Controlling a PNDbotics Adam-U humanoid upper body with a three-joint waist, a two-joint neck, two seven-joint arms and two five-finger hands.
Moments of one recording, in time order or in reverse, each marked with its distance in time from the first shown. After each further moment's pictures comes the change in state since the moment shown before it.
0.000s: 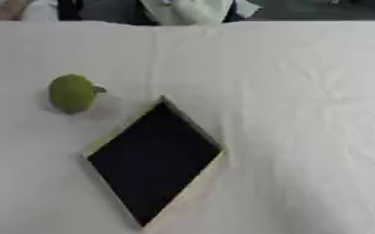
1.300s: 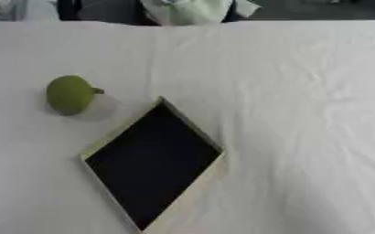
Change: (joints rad) left arm -0.035 0.102 -0.037 0.080 -0.092 -0.006 -0.088; right arm -0.010 0.013 -0.016 0.000 0.000 0.009 -0.008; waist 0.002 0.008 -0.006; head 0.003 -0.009
